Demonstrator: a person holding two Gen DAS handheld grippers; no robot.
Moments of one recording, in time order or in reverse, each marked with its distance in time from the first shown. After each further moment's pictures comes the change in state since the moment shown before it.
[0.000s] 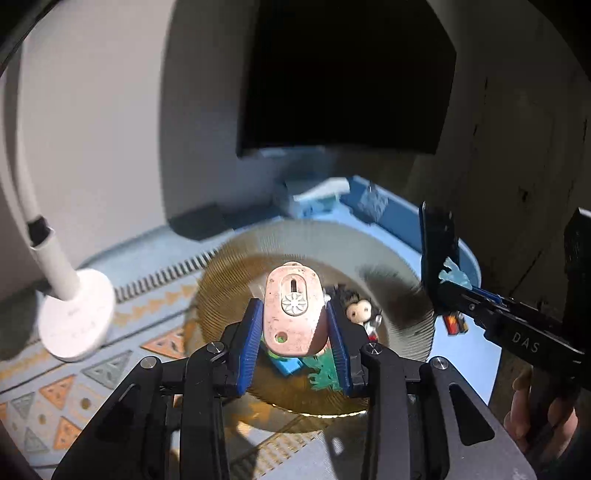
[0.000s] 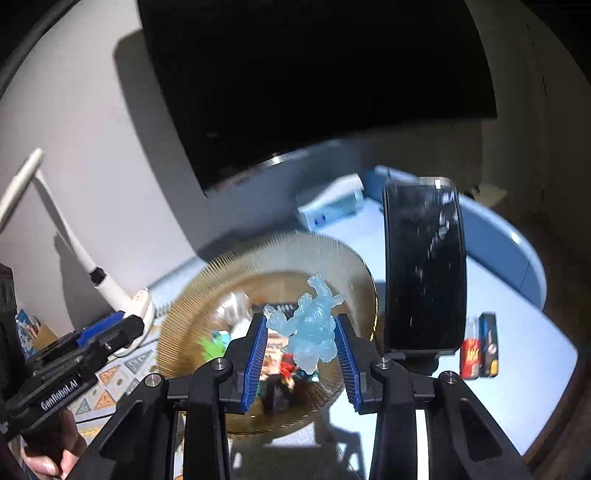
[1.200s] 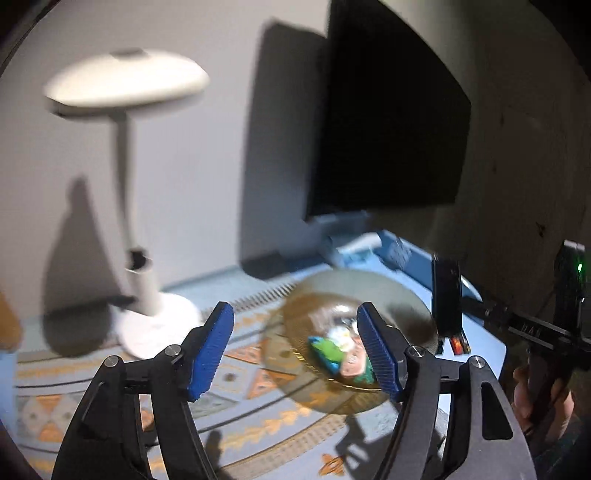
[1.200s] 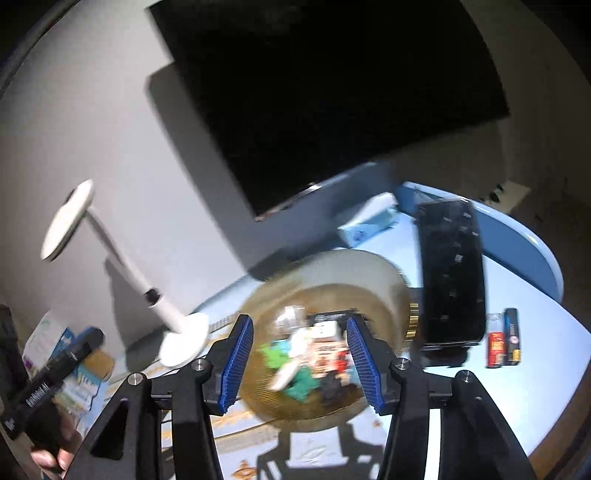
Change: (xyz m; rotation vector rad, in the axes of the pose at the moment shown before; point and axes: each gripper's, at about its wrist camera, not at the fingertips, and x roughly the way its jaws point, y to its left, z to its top) left arm -0.157 0.056 -0.004 -0.056 -0.235 0.140; right arm -0.053 0.025 0.006 0.029 -0.082 0.177
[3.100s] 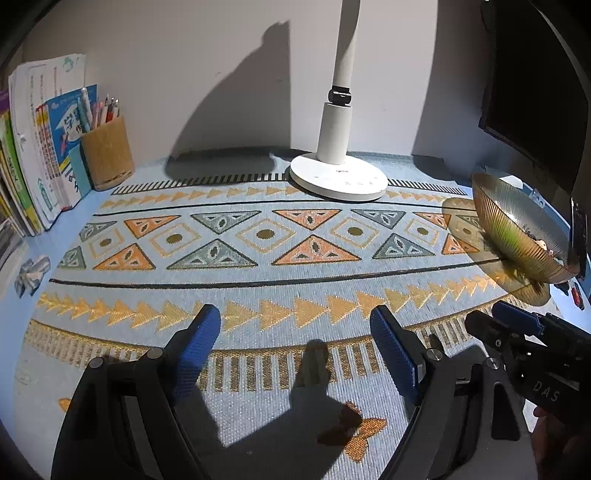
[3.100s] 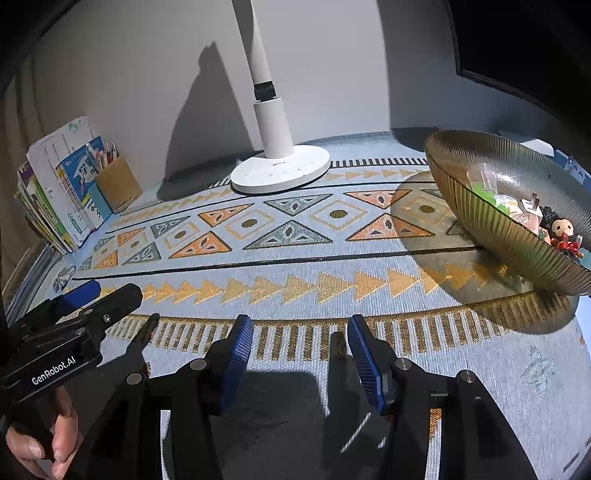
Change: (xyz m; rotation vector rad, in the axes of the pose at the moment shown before) left arm -0.007 0.123 -0.184 -0.225 0.200 0.412; right arm 0.125 0.151 -0.192 -0.395 0.308 0.117
